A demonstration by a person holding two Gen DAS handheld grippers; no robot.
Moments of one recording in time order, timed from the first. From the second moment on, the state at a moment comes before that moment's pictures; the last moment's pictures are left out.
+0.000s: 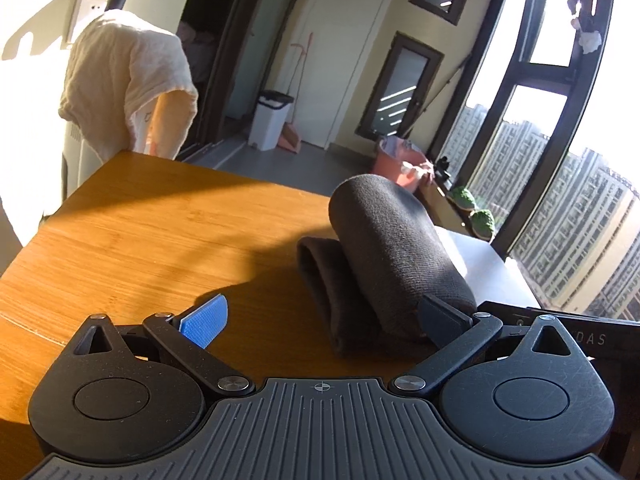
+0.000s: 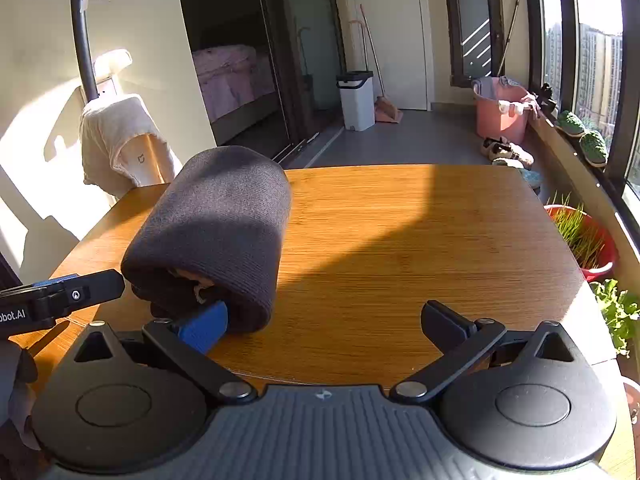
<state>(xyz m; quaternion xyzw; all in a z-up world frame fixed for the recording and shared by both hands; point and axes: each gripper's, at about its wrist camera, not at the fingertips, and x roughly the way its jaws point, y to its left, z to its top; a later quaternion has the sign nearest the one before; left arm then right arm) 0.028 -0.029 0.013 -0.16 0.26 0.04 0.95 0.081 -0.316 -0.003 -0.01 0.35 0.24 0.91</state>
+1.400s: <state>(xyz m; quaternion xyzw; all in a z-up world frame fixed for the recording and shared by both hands) -0.001 -0.057 -0.007 -0.08 0.33 0.08 0.94 0.043 -0.301 -0.028 -0.05 0.34 0.15 0.93</state>
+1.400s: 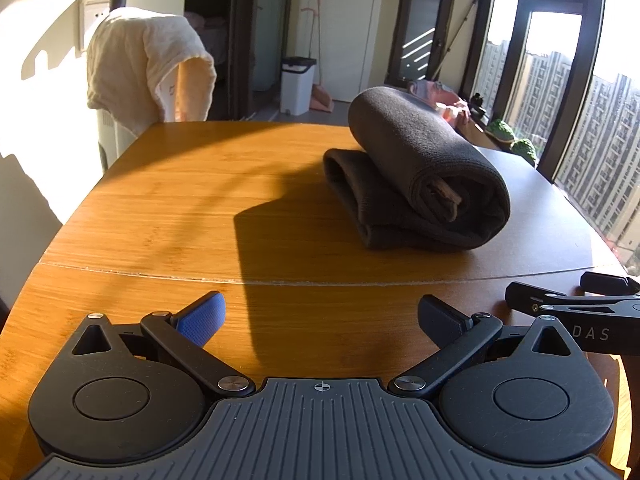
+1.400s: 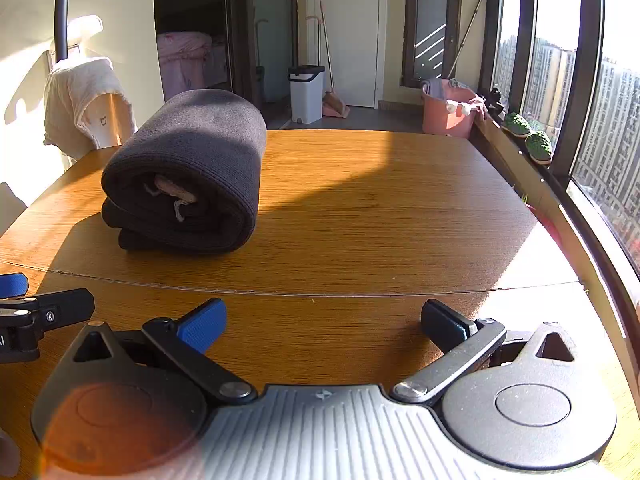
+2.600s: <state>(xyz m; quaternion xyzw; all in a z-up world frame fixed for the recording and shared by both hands) 0.004 -0.064 -0.009 -0.05 0.35 0.10 0.93 0.047 -0.297 -0.029 -0.05 0.34 0.16 0.93</state>
